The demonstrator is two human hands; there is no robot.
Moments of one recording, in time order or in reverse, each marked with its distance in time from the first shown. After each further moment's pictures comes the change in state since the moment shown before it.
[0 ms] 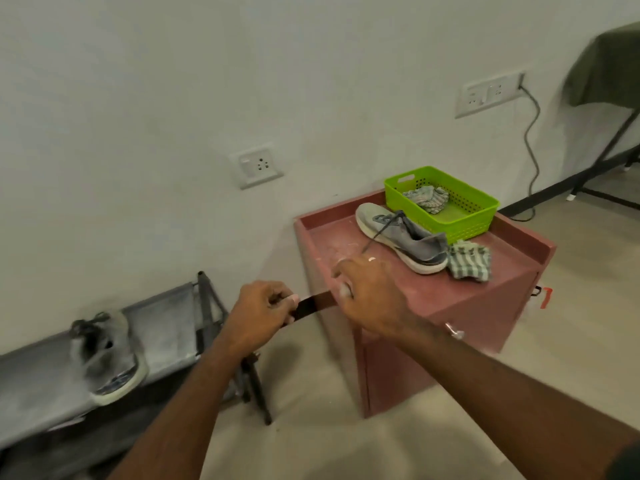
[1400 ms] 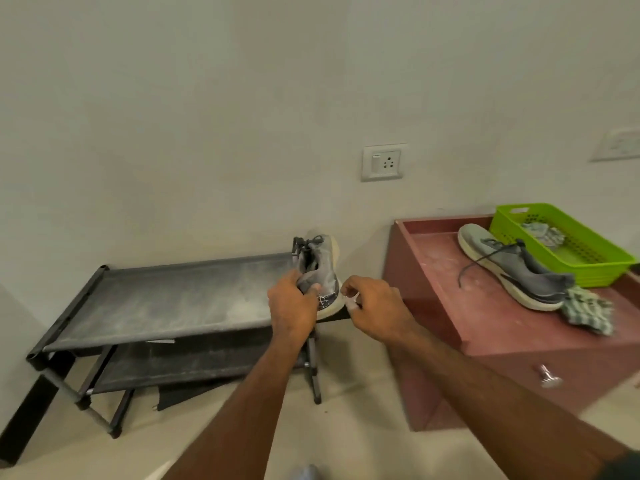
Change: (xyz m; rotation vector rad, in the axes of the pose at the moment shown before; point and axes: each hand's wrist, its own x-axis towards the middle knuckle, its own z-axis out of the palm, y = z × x) left_hand -0.071 -0.083 -0.080 -0.136 0.643 -0.395; right_hand 0.018 -0.160 0.098 0.088 -0.419 -0.039
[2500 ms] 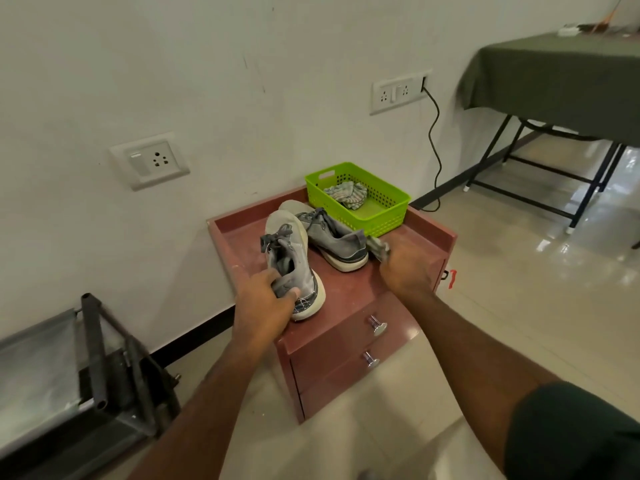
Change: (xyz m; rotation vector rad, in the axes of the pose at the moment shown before) left_hand -0.079 0.122 0.229 0.136 -0.504 0.350; right_hand -0.116 0.330 -0.150 -0.235 0.496 0.770
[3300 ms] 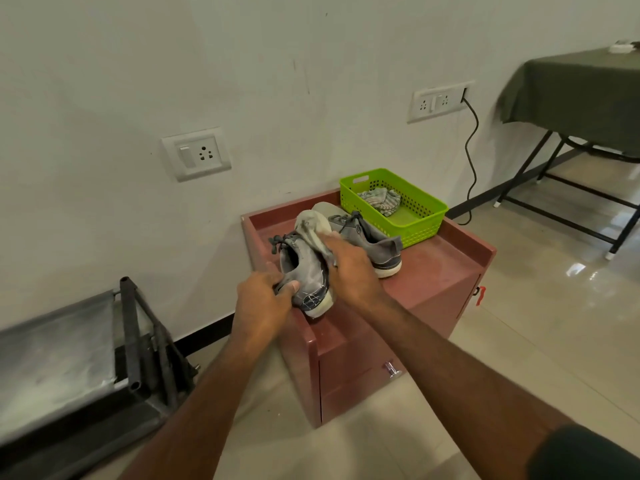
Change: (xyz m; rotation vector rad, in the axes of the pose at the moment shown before) left_hand 0.005 -0.028 -0.043 -0.099 0.018 -0.058; right_hand -0.047 -0.145 0.009 0.463 -0.212 -0.429
